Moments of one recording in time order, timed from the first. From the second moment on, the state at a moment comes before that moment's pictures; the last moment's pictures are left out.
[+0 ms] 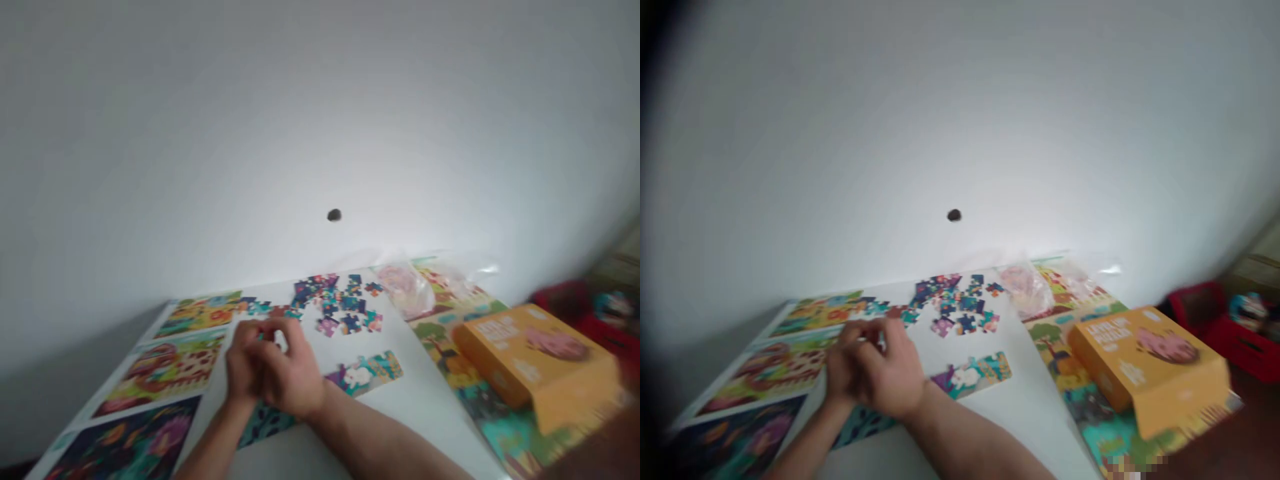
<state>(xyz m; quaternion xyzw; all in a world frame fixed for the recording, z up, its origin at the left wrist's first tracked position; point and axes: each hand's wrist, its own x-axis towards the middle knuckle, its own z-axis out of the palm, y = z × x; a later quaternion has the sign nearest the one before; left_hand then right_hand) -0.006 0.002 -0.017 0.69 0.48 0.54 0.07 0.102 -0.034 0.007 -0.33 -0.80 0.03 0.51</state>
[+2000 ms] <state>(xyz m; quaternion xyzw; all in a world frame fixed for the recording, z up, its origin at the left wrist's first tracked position) -0.008 -0.015 -0.005 0.84 0.49 0.22 0.07 0.174 0.014 -0.009 -0.64 -0.74 0.10 0.19</state>
